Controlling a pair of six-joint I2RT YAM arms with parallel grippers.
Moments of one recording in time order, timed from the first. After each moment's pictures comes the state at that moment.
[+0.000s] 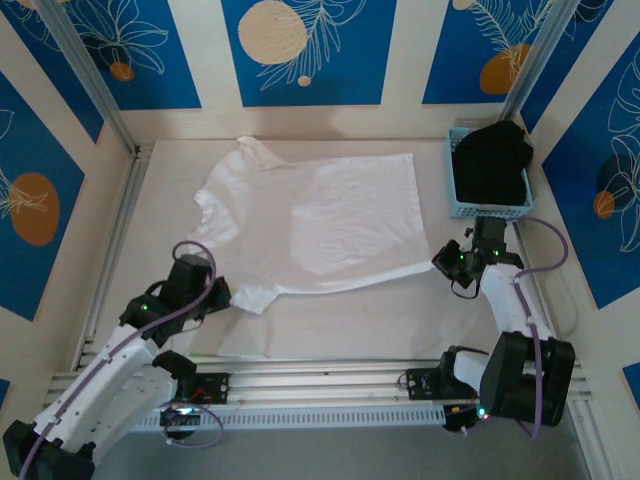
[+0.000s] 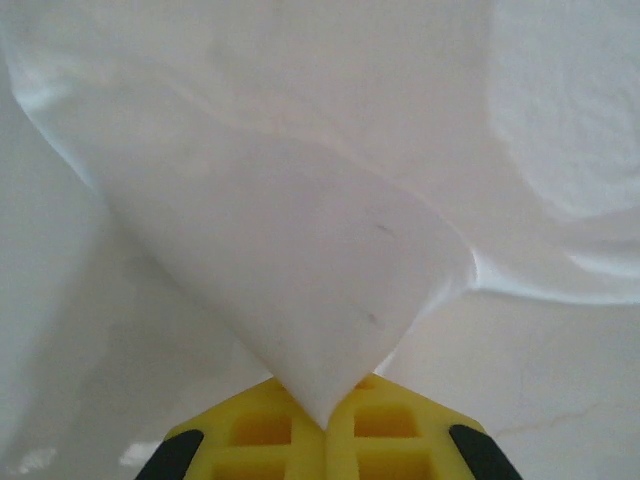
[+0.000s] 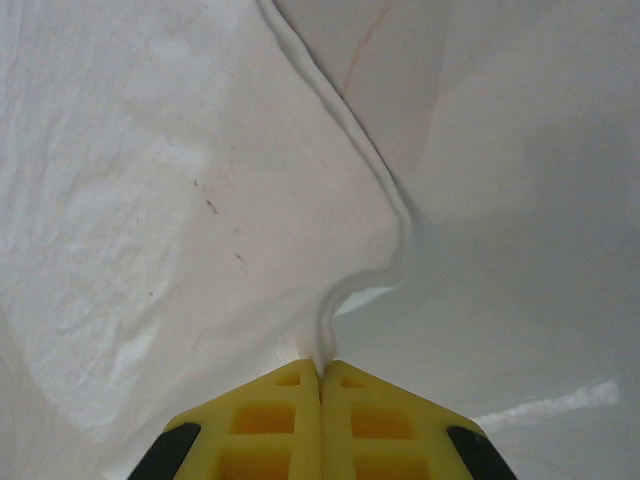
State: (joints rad) left arm -0.44 0.71 0.61 -0.81 -0.02 -0.68; right arm -0.21 1.16 0.69 -0.62 -0.35 0.56
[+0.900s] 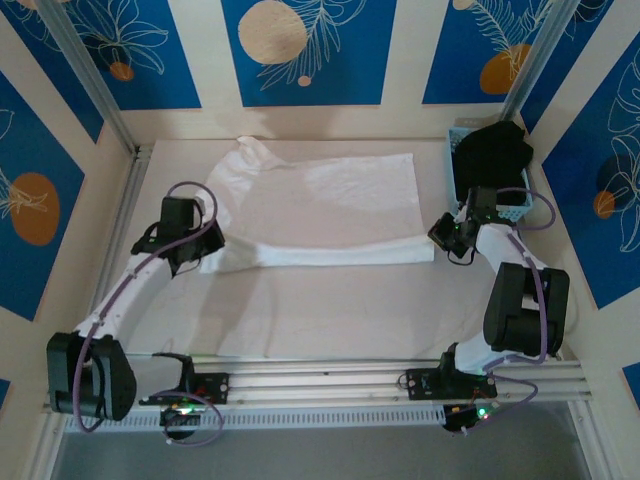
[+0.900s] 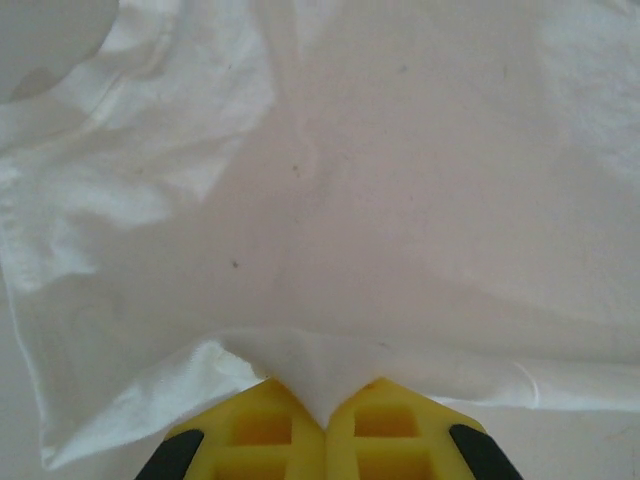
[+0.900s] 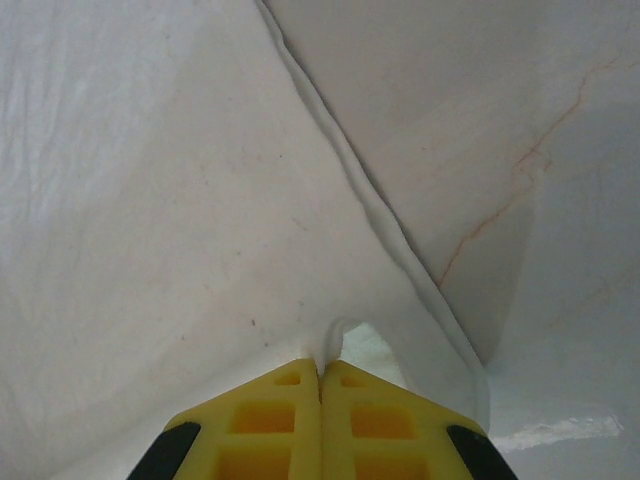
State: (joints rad) left arm -0.13 1.21 0.86 -0.50 0.15 -0.50; right arm -0.18 1.51 0.91 -0.49 -0.37 0.55
